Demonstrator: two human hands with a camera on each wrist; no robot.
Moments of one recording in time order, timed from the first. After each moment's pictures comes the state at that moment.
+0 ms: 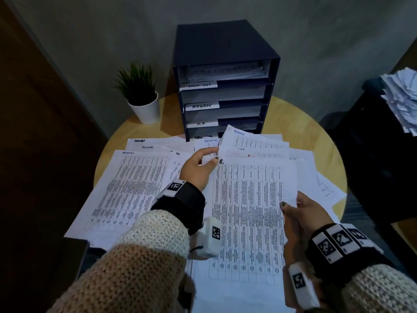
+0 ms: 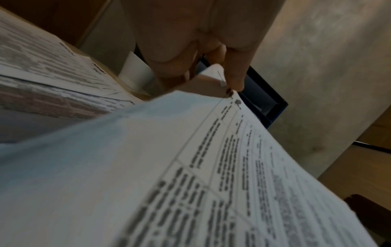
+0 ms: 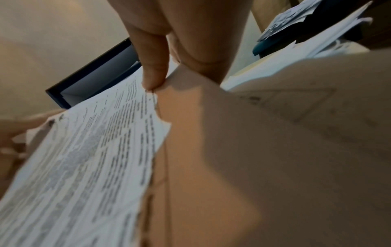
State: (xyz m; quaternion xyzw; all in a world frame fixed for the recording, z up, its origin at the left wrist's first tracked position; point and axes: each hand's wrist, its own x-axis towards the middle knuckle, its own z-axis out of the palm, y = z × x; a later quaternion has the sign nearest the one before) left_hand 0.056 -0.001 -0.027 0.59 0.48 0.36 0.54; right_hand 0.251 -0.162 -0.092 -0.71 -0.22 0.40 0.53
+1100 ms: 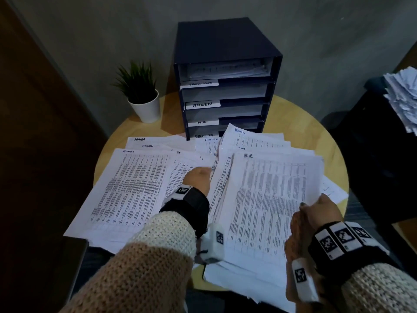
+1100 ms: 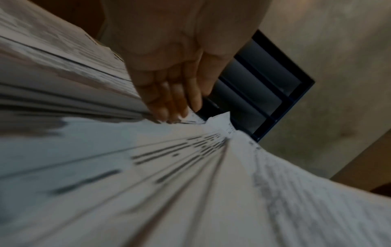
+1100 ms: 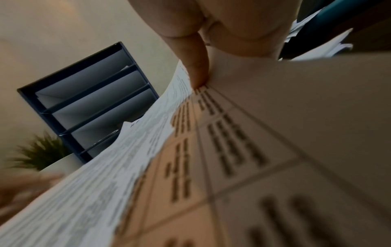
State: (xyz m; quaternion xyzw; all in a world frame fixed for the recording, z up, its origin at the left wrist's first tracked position) left_hand 0.061 0.003 -0.047 0.48 0.58 0.28 0.60; right_hand 0.270 -0.162 -0.072 -0.91 -0.18 0.25 0.27
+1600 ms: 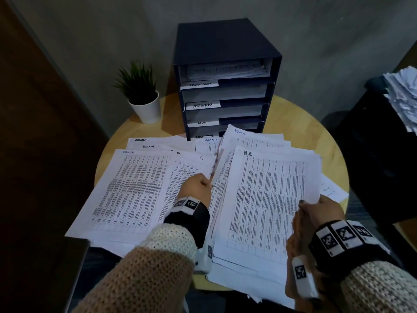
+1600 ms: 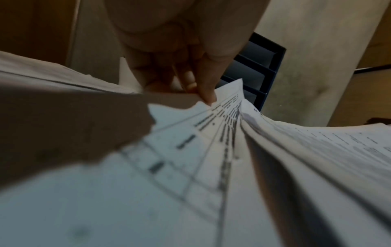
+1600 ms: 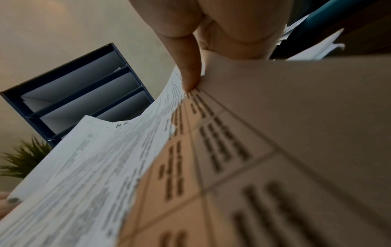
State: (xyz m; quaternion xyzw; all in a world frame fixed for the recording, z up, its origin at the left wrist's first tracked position) left_hand 0.042 -0.008 -0.068 0.69 0.60 0.17 0.35; right_hand 0.268 -0.166 -0.065 -0.91 -0.16 0.26 0.29
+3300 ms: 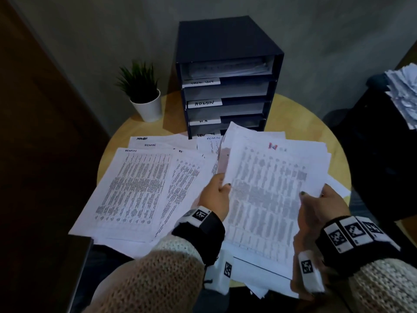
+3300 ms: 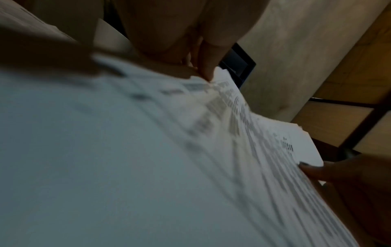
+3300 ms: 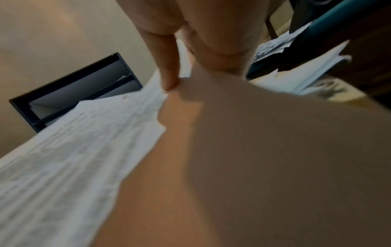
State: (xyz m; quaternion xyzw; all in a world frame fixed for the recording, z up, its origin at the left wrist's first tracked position) left_hand 0.064 -0.051 -0.054 0.65 0.54 0.19 0.50; right_hand 0.268 -0.165 -0.066 -0.84 -0.18 0.28 0.42
